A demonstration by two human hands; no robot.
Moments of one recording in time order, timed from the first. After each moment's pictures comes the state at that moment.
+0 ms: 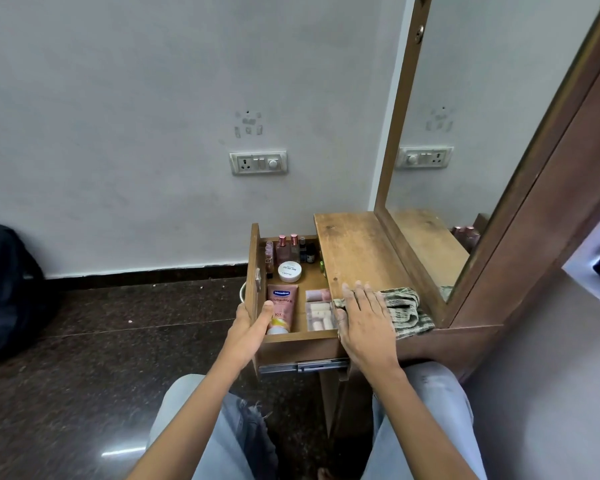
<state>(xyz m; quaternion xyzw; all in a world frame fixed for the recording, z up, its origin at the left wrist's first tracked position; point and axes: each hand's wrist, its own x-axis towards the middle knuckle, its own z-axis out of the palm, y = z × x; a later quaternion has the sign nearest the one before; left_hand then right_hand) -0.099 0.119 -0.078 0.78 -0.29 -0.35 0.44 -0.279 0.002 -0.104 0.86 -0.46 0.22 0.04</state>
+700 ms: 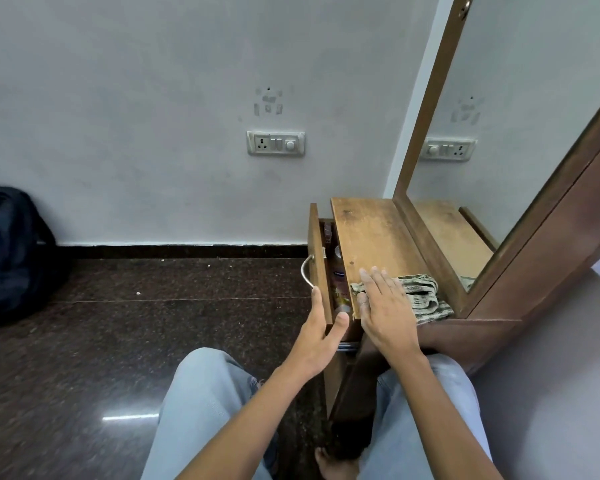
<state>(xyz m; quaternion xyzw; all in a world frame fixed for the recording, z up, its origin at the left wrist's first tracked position) -0.181 0.113 -0.102 0.67 -0.46 -0.37 0.46 -0.290 -0.004 -0.106 0.88 -0.42 0.22 0.03</state>
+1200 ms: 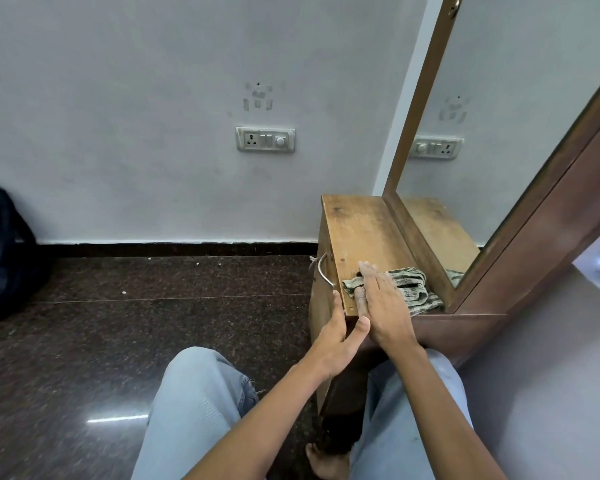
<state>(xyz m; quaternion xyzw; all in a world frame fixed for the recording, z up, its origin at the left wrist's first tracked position) -0.209 0.090 -0.110 0.63 -0.50 -0.42 0.42 -0.301 -0.012 -0.099 0.89 -0.40 0.21 -0.04</state>
